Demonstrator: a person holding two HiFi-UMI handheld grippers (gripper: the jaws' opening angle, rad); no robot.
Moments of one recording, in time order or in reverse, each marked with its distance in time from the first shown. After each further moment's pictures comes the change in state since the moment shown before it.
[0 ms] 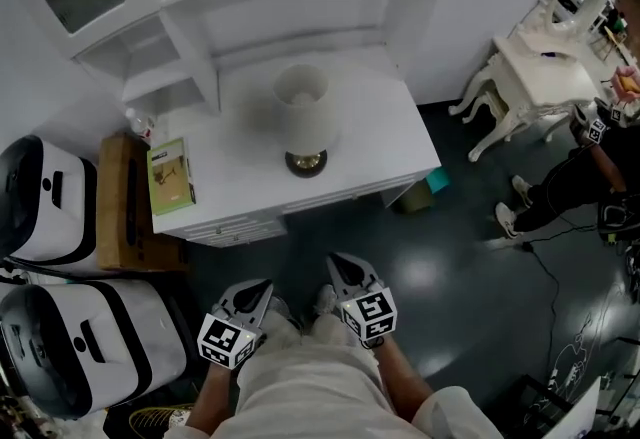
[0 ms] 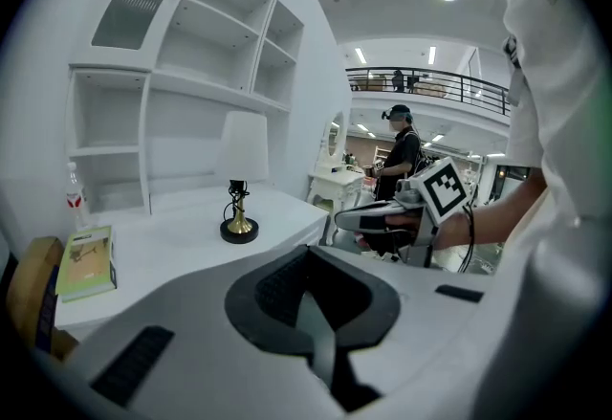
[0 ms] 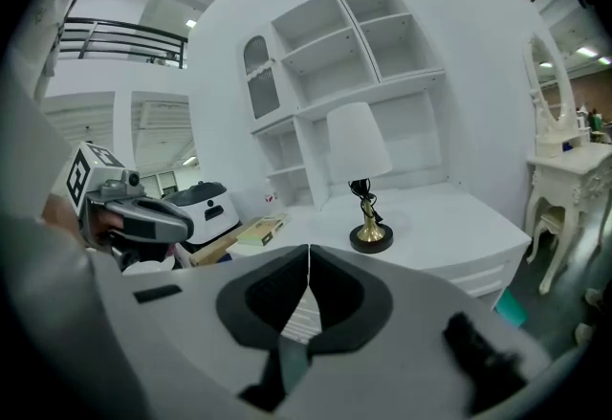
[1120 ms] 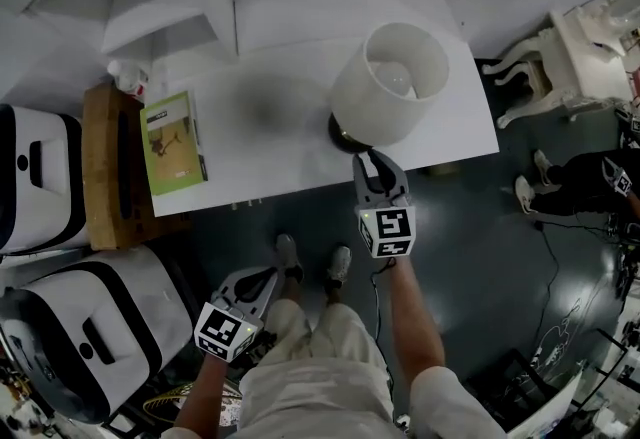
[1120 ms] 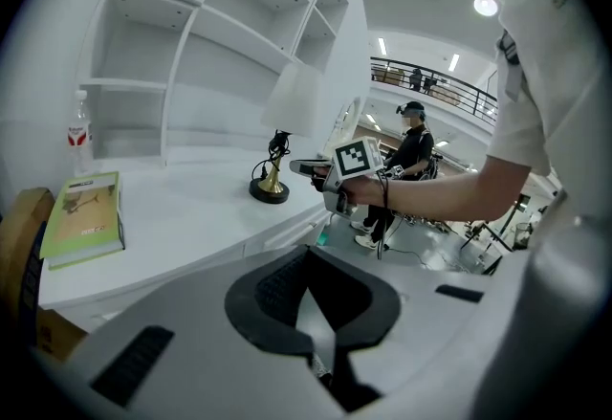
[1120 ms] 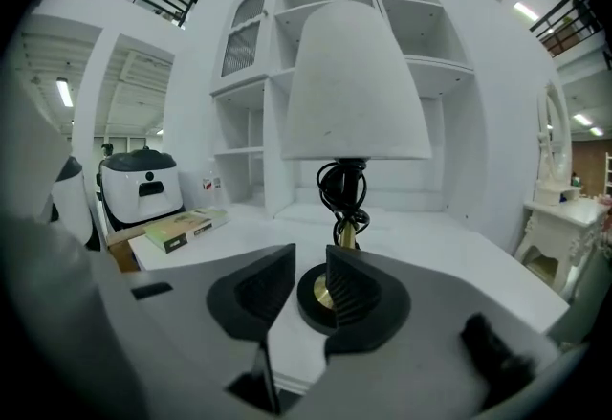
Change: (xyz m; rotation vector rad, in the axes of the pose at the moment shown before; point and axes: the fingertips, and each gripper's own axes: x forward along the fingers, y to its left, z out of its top) left arm 0.019 0.133 -0.073 -0.141 0.135 -0.073; right arm 0.232 -0.100 0.035 -0.167 -0.032 -0.214
